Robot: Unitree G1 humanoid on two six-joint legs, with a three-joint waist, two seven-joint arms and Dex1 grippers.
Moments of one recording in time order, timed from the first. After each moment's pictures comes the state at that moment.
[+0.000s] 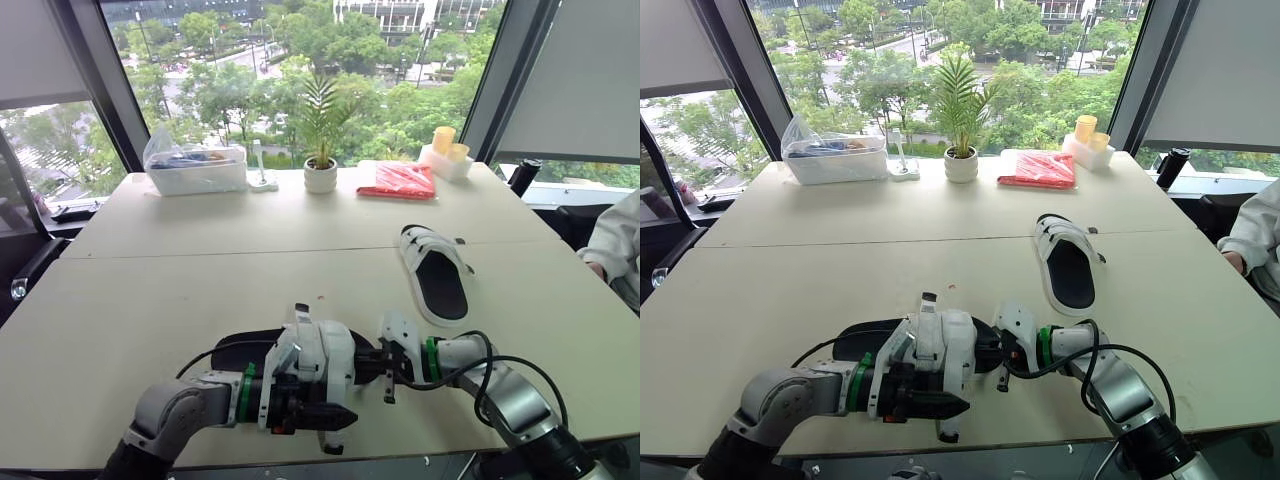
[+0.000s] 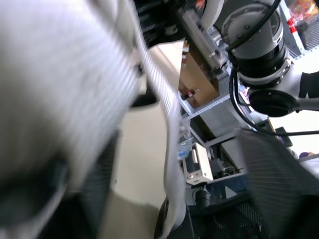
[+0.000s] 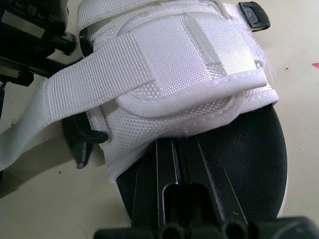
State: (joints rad) left arm -0.23 0.44 -0.20 -0.26 -0.83 1.06 -0.88; right arm -0.27 -0.57 0.27 -0.17 0.22 0.40 0.99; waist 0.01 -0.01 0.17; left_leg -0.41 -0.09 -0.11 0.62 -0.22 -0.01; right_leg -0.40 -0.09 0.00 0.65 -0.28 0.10
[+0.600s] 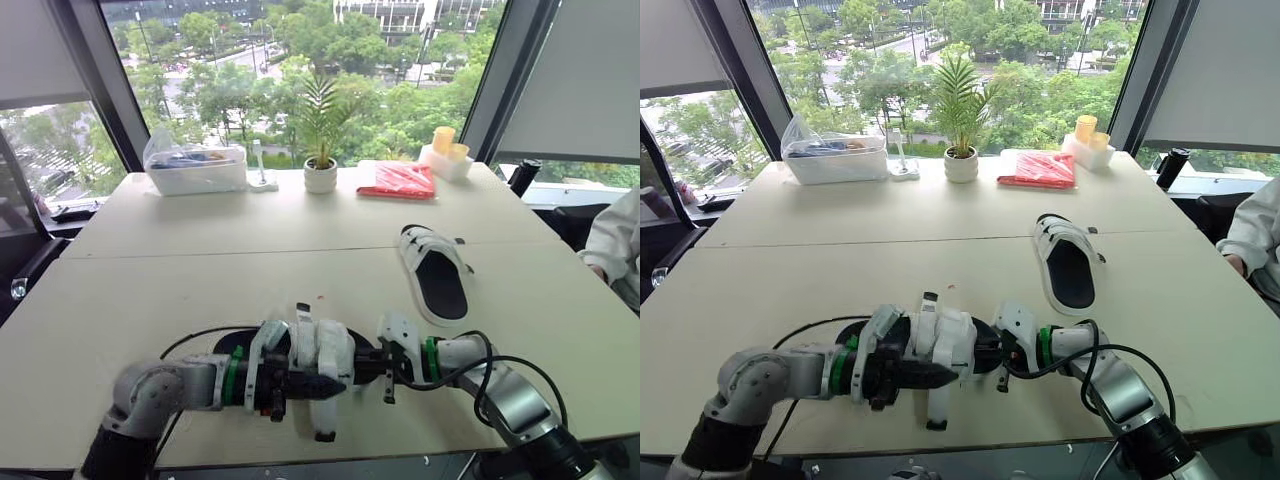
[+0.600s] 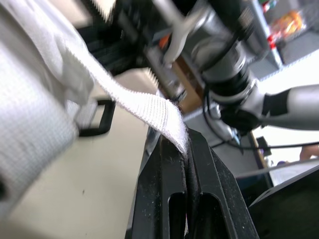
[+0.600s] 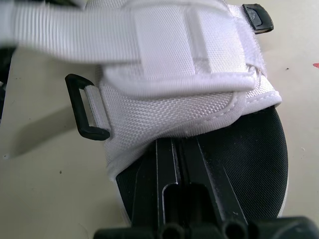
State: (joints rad) left arm -0.33 0.43 0.01 -0.28 -1.09 1.28 -0.75; right arm -0.28 -0.57 0.27 -0.17 0.22 0.39 0.99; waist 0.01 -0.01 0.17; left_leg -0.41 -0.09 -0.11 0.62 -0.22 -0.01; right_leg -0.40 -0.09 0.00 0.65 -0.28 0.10
